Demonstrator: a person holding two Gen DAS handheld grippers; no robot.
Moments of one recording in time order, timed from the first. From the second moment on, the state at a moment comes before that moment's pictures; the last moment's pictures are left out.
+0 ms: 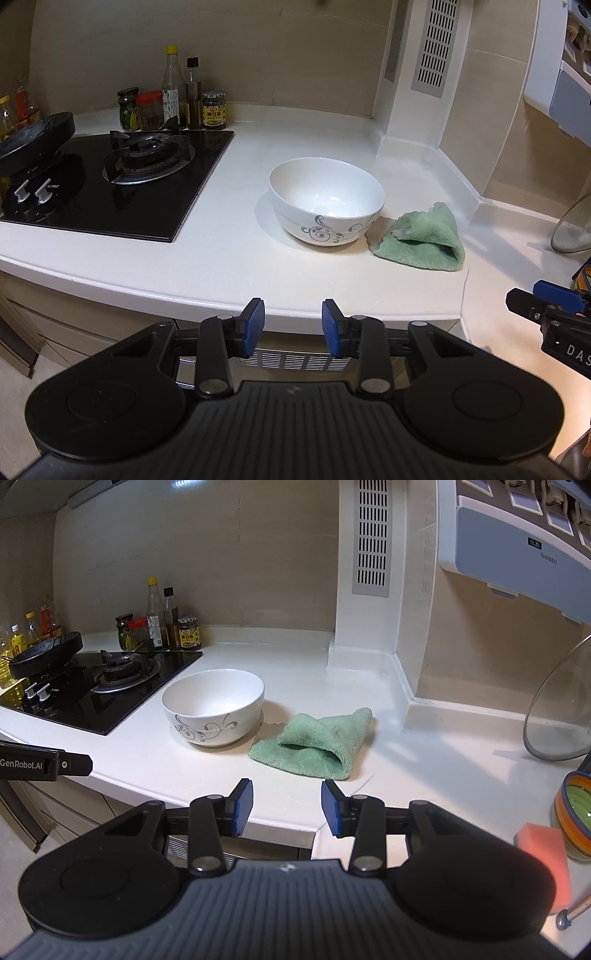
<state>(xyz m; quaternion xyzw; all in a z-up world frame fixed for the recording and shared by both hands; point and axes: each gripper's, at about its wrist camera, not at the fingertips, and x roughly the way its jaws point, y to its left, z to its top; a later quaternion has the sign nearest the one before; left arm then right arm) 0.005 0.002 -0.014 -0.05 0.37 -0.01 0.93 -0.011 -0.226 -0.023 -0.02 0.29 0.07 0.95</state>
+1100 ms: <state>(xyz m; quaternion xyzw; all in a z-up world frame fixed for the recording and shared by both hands) 0.058 0.025 -0.049 -0.08 0.40 -0.05 0.91 0.025 -0.196 -0.037 -0.07 0.35 0.03 0.94</state>
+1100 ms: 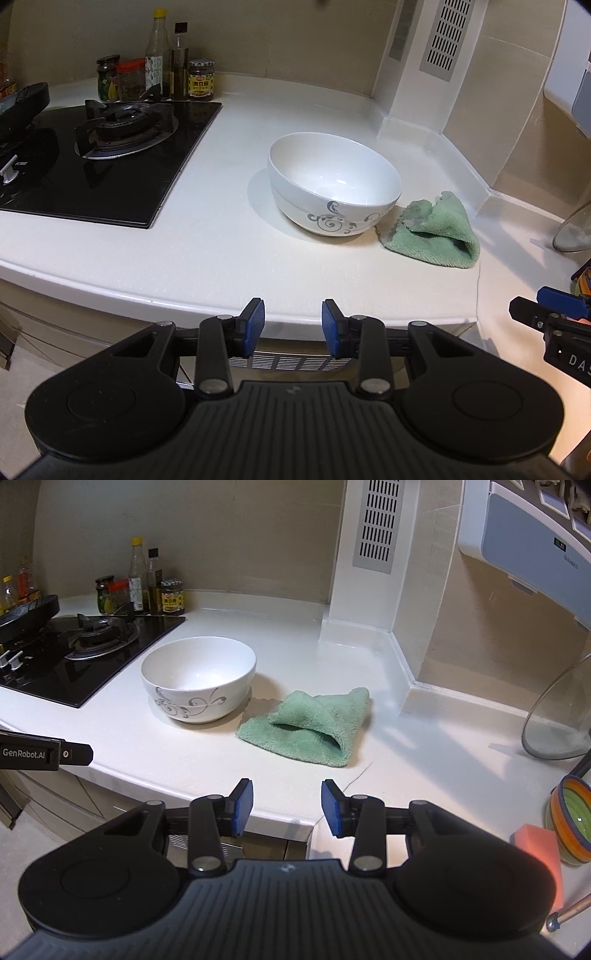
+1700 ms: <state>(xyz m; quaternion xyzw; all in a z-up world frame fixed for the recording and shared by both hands) 0.110 0.042 -0.058 -0.09 0.42 -0.06 0.90 0.090 -0.208 -0.053 -0.04 0.37 0.02 0.93</state>
